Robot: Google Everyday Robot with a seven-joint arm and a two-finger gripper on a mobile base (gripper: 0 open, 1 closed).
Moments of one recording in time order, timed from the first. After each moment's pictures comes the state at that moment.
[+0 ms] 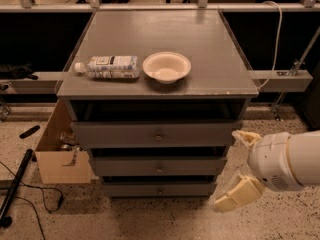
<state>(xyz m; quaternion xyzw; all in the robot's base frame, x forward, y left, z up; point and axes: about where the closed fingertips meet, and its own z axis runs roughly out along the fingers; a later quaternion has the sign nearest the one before) 0.379 -0.140 0.814 -0.48 0.80 0.17 0.33</state>
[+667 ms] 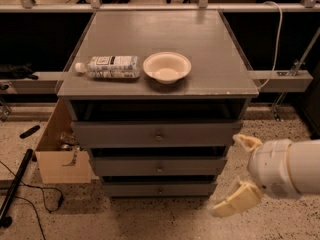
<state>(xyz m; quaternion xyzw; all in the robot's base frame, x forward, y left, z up) 0.374 -0.138 0.808 -0.47 0.80 0.17 0.33</state>
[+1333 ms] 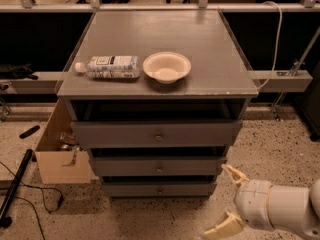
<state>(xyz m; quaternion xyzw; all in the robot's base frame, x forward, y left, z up) 0.361 -0.127 0.701 -0.47 0.77 0.20 0.38</state>
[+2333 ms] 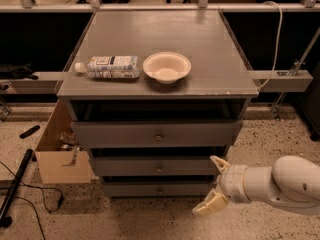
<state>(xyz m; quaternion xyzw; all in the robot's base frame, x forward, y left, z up) 0.440 -0.131 0.612 -0.49 0.77 0.20 0.36</state>
